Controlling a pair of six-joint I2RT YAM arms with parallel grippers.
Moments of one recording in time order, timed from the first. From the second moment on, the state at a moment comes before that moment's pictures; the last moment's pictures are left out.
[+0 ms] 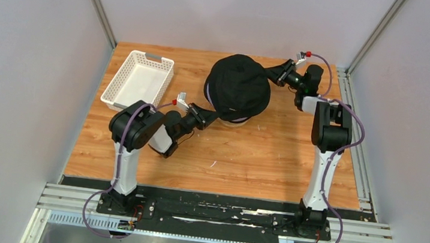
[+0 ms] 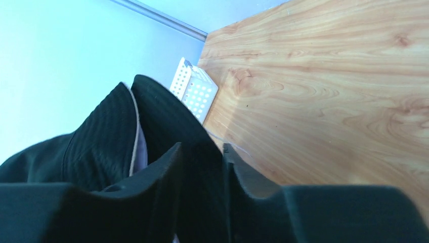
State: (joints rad) left arm -0.49 2.03 0.57 1.51 0.29 -1.36; right arm 0.01 2.26 1.48 0.81 -0.92 1.05
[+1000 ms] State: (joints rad) left arm -0.29 1.39 0.65 0.81 0.22 -0.97; right arm -0.13 1.72 1.00 0.79 -0.84 0.93
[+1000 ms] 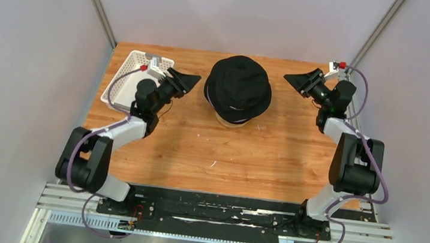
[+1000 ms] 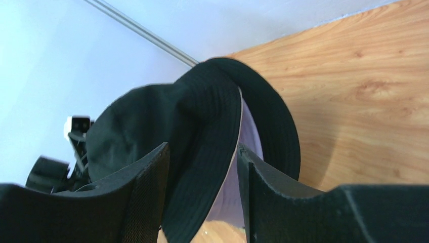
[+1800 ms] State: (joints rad) left arm -0.20 1.93 1.06 1.04 0.62 -1.09; right arm -0.12 1.33 0.66 0.60 -0.84 0.78
